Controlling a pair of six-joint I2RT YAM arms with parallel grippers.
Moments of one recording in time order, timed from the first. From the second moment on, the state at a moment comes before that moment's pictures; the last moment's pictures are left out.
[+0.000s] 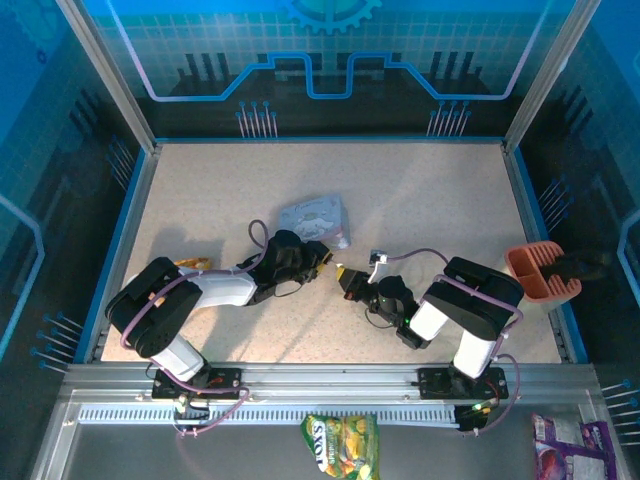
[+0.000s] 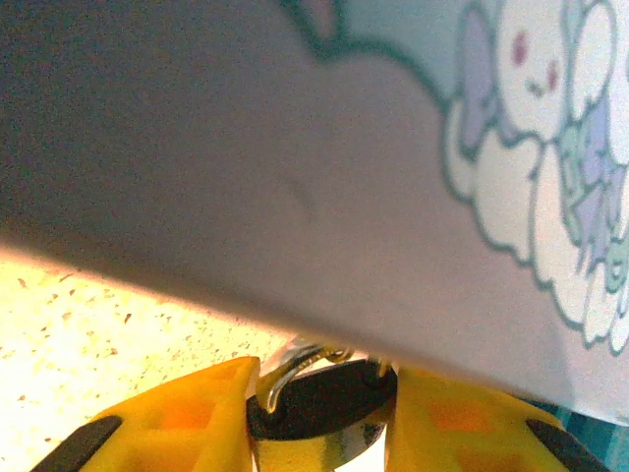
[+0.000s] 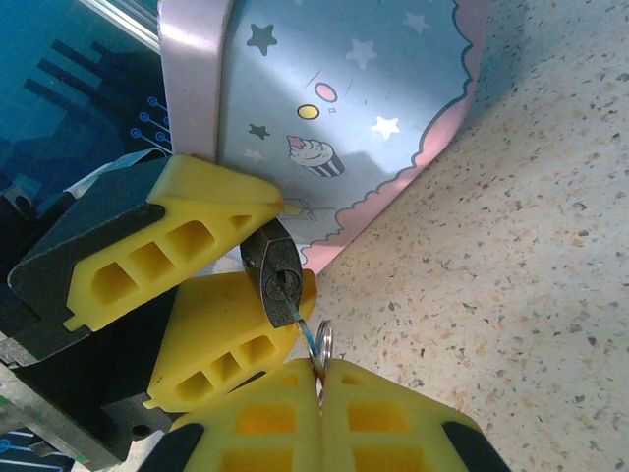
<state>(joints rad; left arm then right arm) -0.66 1.60 0.62 0.42 0.13 -1.61 0.84 1.76 0.24 1.29 0.13 0.93</state>
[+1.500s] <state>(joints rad) -0.70 1.60 0.62 0.42 0.08 -1.63 0.84 1.74 0.23 1.28 0.12 0.92</state>
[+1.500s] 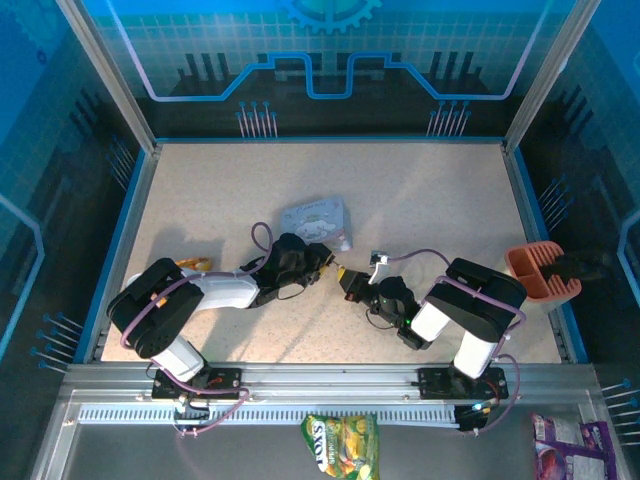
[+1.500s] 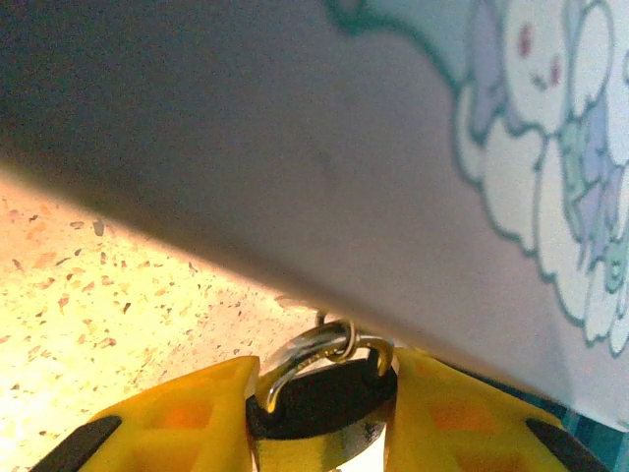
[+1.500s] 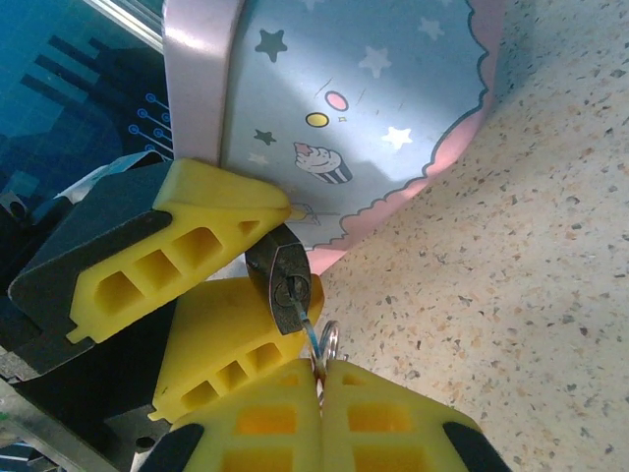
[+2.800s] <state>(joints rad) -0.72 1.58 0.63 0.37 0.05 -1.62 0.74 1.75 0.23 1.27 -0.06 0.95</state>
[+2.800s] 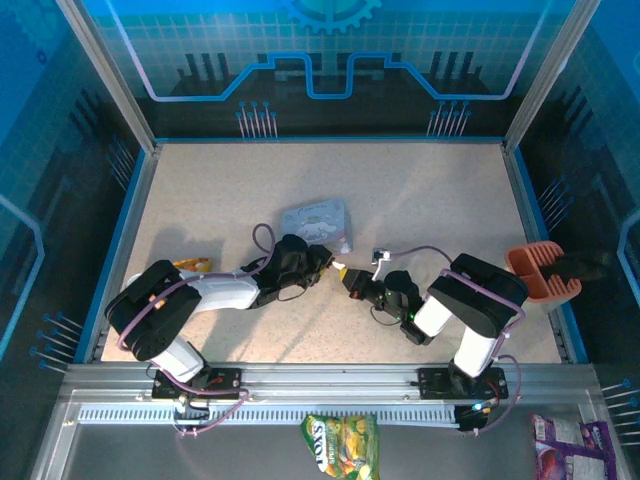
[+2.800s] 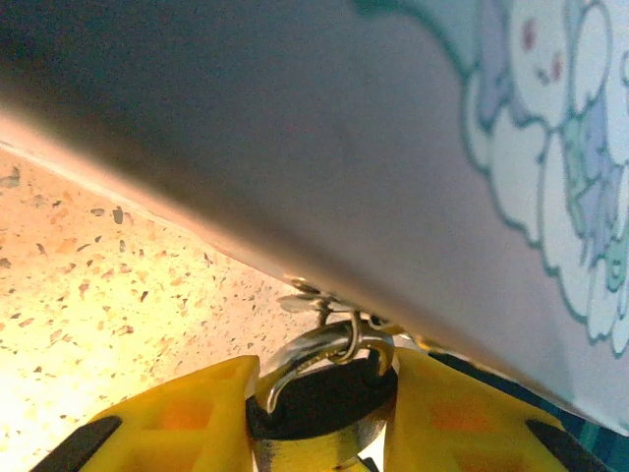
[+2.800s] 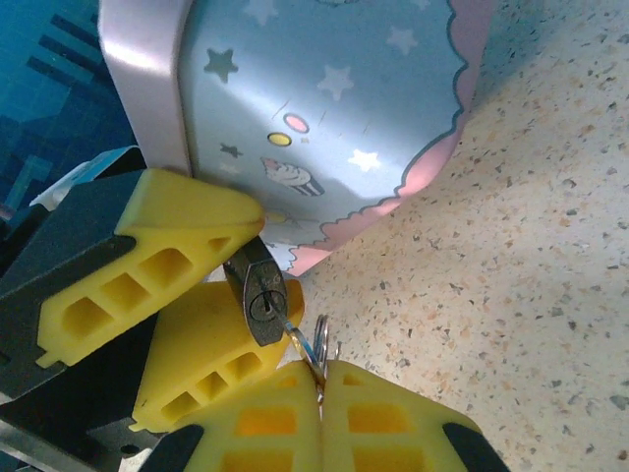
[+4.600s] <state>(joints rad) -0.58 1.62 0.77 0.10 0.17 -1.24 0.72 1.72 0.20 1.25 -0.26 0.87</state>
